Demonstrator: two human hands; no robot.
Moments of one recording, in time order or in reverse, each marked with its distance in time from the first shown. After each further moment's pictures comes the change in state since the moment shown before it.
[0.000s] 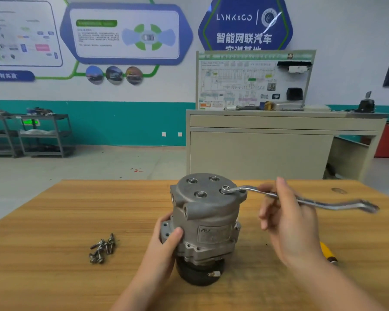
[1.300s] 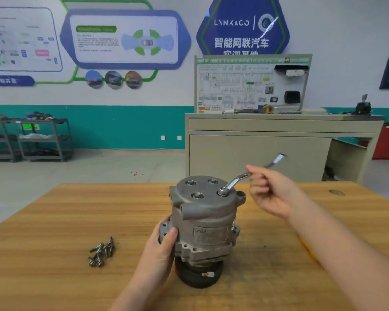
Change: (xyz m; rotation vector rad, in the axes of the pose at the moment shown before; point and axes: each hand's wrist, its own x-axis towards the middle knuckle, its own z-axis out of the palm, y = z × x) left_hand 0.000 0.004 0.004 0.051 -0.044 0.023; right_hand 0.081 -0.008 0.000 0.343 -0.069 0.735
